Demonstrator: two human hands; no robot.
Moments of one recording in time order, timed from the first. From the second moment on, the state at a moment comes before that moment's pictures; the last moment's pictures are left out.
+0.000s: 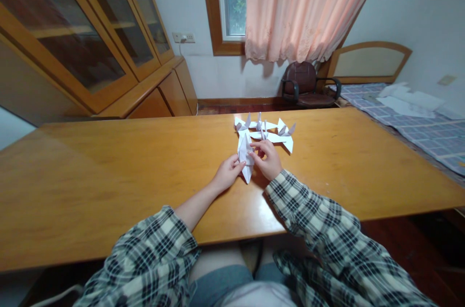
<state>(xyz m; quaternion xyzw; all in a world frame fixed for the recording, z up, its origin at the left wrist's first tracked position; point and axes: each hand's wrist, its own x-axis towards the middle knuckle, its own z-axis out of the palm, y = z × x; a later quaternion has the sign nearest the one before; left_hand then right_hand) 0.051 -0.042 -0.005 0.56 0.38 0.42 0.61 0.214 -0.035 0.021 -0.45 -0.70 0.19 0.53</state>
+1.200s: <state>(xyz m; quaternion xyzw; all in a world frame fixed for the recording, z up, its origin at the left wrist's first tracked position) 0.053 -0.041 0.005 0.43 0.40 0.45 0.67 0.217 -0.030 0.016 -0.29 -0.82 0.13 0.48</state>
